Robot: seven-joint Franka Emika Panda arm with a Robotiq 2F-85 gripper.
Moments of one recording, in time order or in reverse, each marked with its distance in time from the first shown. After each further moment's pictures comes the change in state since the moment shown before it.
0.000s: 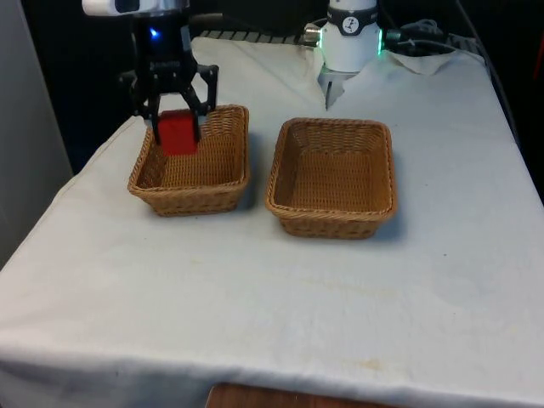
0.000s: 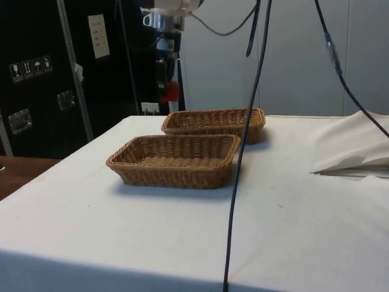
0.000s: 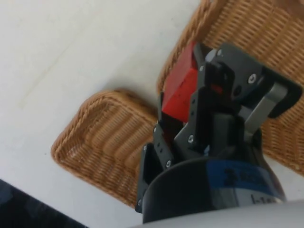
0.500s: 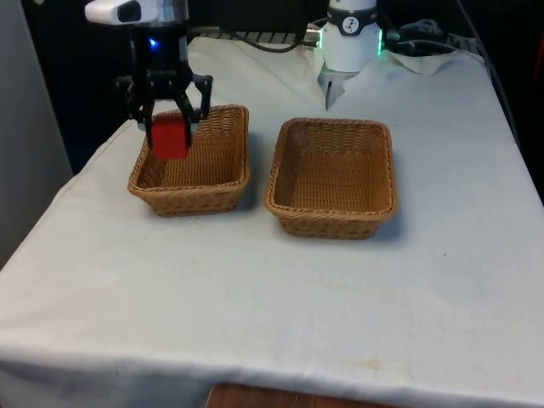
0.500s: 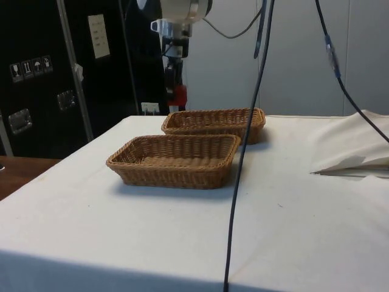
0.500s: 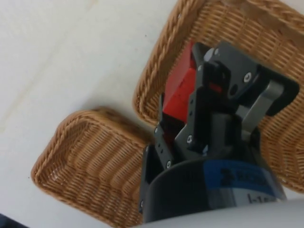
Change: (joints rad) arm 0.015 -0.002 0.000 -0.078 -0.012 0.107 -0.041
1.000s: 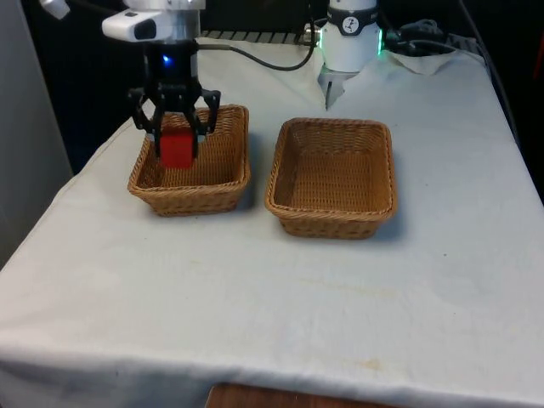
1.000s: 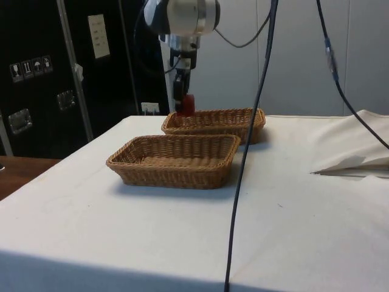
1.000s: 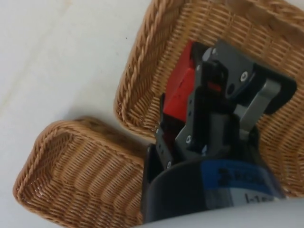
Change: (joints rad) arm 0.017 -0.017 0.035 -0.109 0.014 0.130 -0.027
